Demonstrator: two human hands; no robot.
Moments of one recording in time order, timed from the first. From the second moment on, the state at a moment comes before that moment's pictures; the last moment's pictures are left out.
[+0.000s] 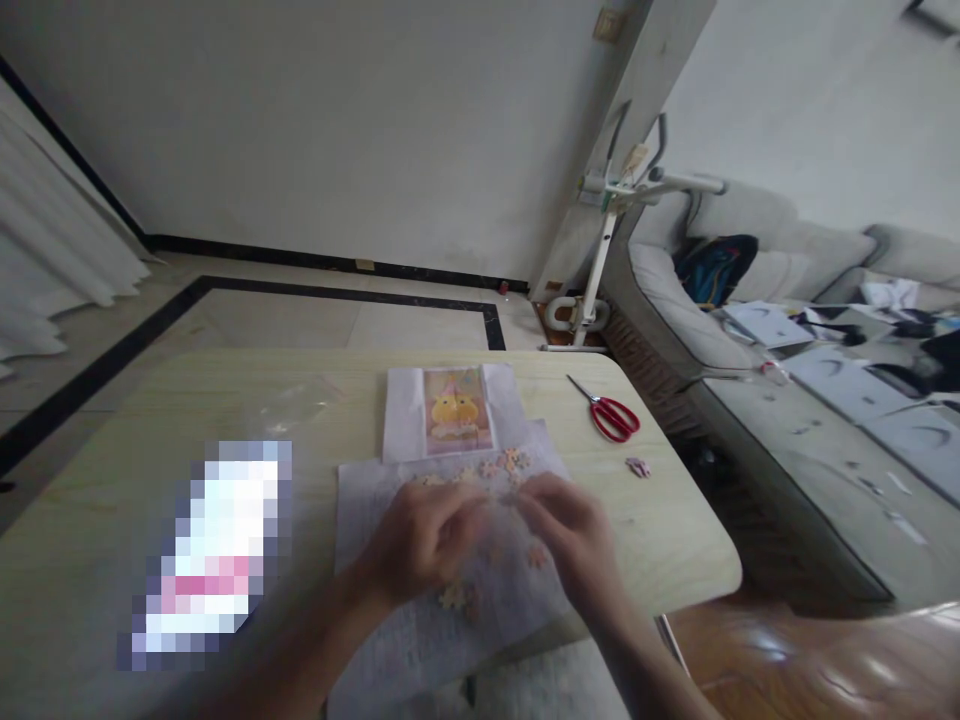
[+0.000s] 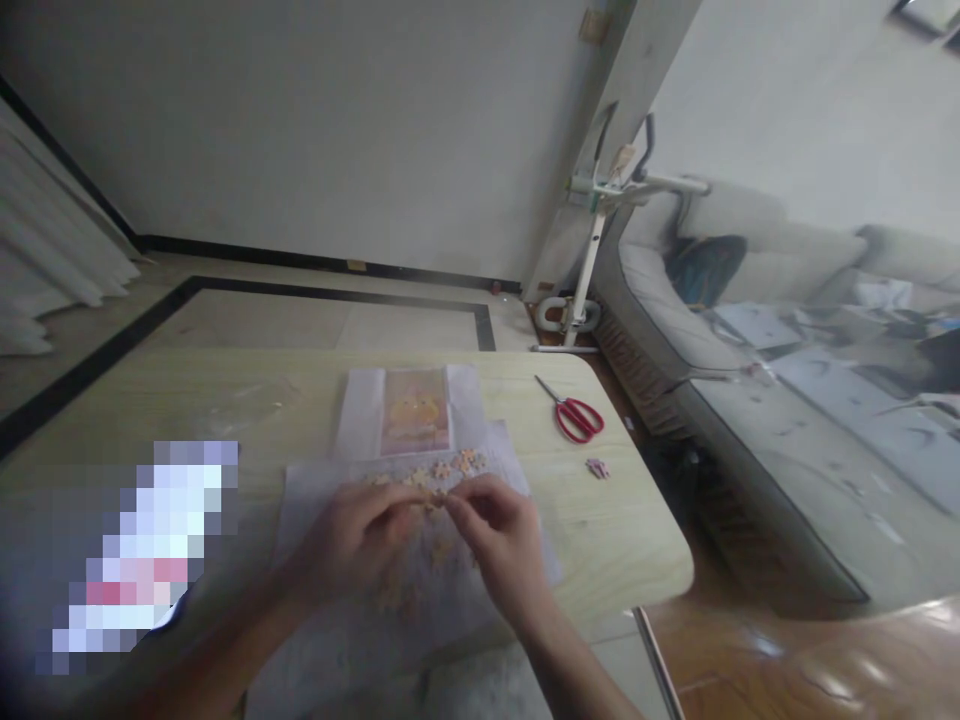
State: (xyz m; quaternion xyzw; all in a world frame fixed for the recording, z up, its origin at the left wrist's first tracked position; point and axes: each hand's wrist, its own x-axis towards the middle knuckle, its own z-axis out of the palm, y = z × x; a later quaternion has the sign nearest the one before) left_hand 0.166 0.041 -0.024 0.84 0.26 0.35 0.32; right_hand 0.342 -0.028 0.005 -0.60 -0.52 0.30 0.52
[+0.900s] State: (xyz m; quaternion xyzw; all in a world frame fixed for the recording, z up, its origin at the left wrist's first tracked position) left_hand 0.148 0.060 -0.019 0.82 0.36 0.36 0.26; right_hand 0.390 -0.017 -0.016 -0.72 -0.64 0.08 0.26
